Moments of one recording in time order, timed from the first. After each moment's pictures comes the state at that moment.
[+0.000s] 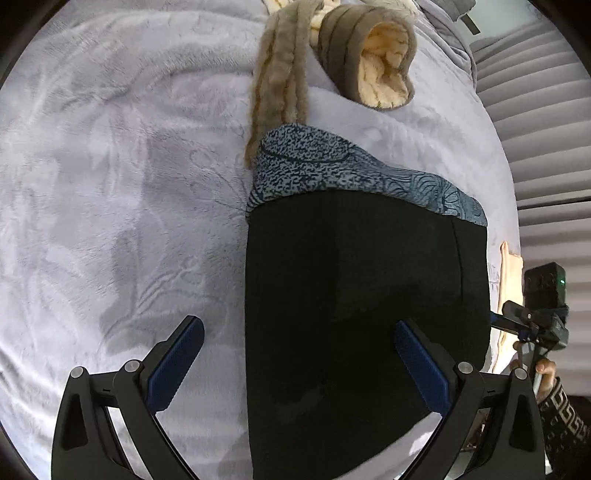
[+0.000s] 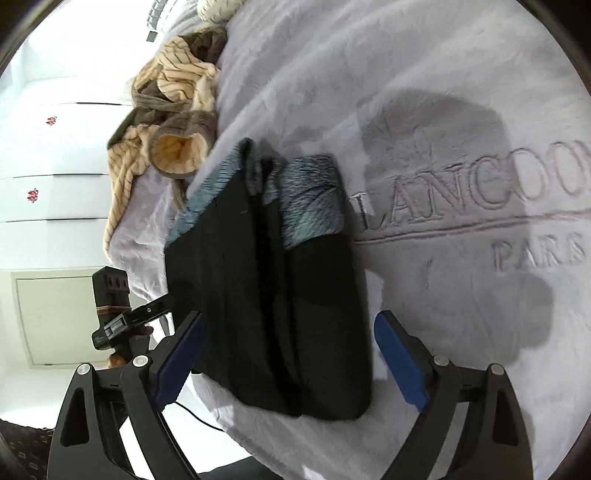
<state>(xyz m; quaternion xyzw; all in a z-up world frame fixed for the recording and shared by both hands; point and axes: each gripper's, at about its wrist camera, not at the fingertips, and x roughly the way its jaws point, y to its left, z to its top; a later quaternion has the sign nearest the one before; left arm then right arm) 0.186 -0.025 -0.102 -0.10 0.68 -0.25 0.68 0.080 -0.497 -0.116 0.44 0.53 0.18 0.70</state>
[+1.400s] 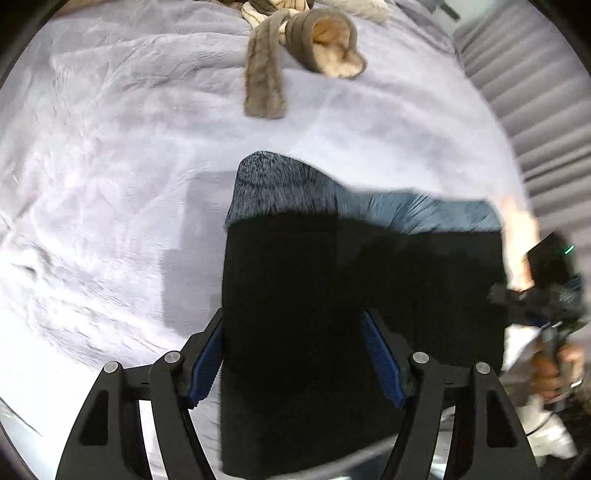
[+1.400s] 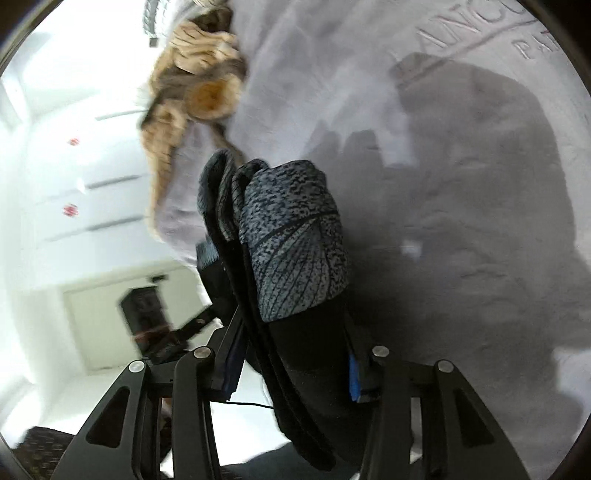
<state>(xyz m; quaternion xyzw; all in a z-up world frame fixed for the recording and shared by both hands) 0.093 -0.038 -0.056 -0.01 0.65 -0.22 0.73 0.007 -0.435 -0.111 0.51 0.53 0.20 0.65</state>
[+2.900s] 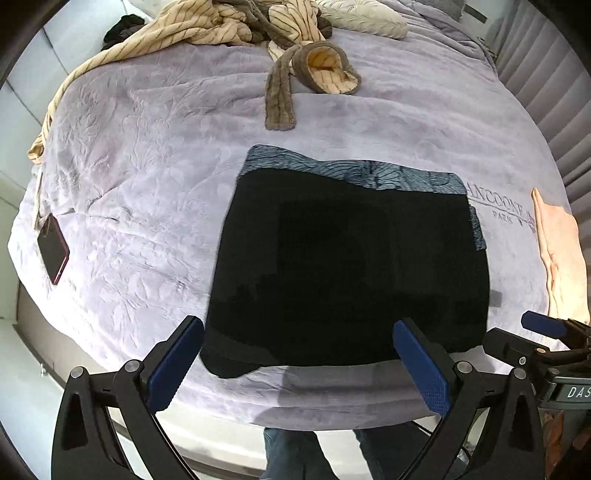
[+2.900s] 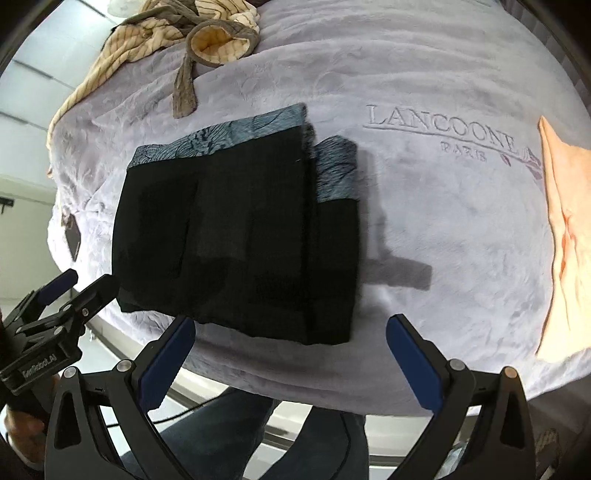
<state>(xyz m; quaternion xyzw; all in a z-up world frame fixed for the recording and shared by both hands) 0.001 -0.067 0.024 0.05 0.61 -0.10 0.79 -0.059 -0.363 -0.011 0.21 0.60 0.03 0.77</state>
